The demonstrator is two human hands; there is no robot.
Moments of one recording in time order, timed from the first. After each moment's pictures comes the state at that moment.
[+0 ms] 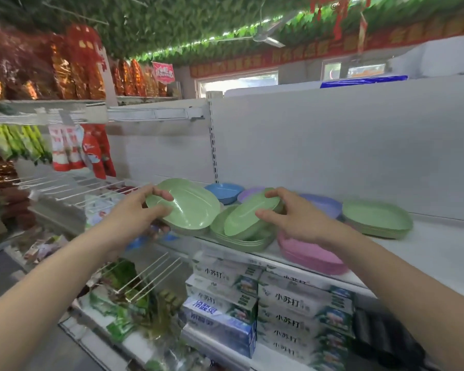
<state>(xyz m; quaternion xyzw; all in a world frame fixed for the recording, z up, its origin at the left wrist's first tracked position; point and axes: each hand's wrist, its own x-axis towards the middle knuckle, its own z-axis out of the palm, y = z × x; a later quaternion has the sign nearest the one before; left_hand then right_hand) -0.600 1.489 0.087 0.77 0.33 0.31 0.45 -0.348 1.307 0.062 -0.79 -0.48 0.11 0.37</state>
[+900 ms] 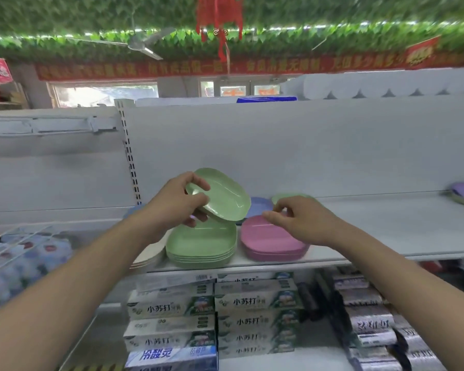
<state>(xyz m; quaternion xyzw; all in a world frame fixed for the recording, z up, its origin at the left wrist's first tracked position) -0.475 1.502 0.110 0.84 0.05 0.16 0.51 -0.375 1.251 0.072 -0.92 -0.28 -0.09 0.25</state>
